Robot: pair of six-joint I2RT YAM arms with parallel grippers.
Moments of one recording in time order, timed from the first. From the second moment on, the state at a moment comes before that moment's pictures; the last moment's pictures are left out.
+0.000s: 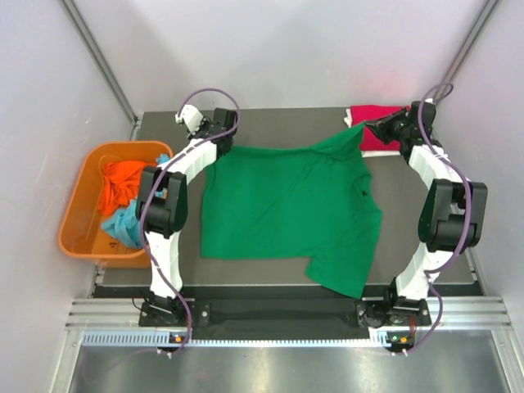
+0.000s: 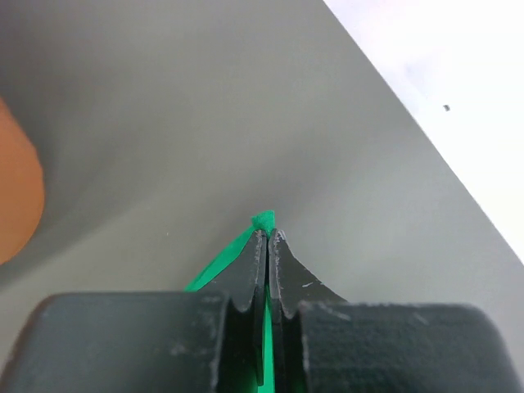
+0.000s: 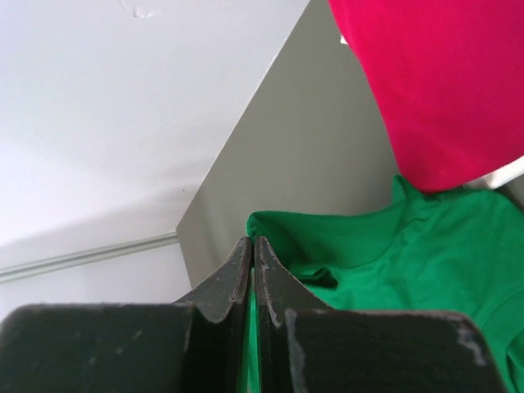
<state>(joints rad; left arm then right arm) -0.30 2.08 1.65 -0.29 -0.94 -1.00 -0.11 1.80 1.35 0.02 -0.35 1.08</state>
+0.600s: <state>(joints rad) -0.24 2.19 1.65 -0.05 -0.80 -0.79 -0.09 1.88 1.35 0.12 -0.33 1.07</state>
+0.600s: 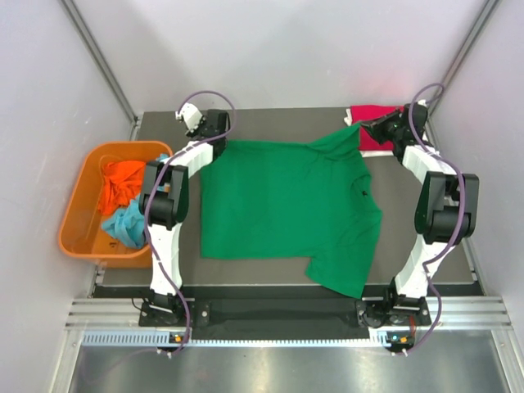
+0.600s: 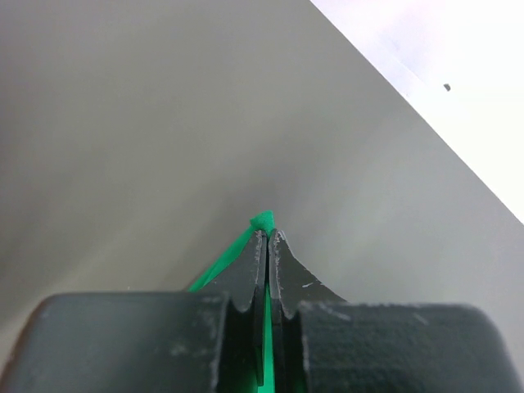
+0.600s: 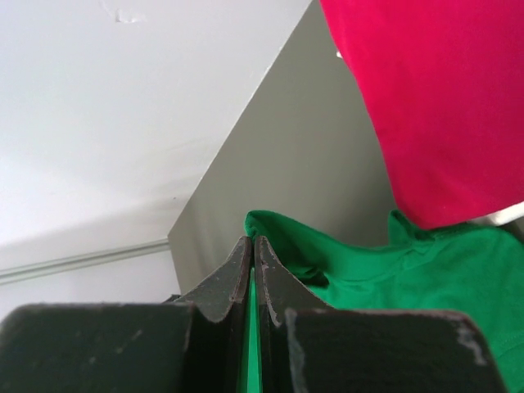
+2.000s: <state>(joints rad) -0.19 2.00 1.64 -0.59 -0.38 -0.73 -0.13 1.63 1.23 -0.35 -0.25 0.84</state>
